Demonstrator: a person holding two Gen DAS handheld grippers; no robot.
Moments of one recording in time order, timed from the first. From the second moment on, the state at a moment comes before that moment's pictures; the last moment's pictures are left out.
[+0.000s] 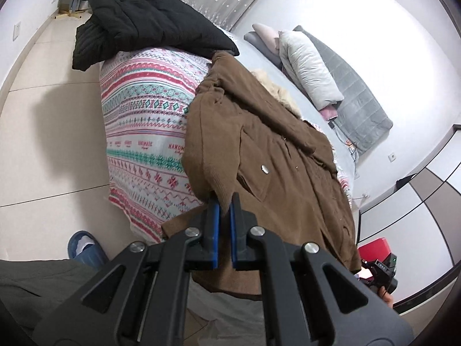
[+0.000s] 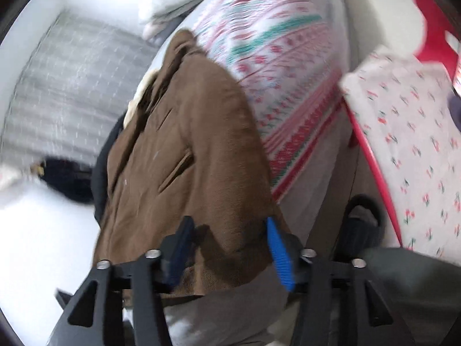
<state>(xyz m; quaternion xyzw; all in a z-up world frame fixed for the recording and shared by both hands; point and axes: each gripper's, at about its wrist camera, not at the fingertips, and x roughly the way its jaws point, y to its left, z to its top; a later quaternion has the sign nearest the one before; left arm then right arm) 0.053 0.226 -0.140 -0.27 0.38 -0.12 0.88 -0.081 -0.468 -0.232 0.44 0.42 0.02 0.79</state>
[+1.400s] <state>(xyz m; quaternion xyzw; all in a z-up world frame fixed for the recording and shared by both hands) 0.041 0.227 -0.112 -0.28 0.34 -0.12 0.89 -0.118 -0.451 -0.134 0.41 0.26 0.08 0.87</state>
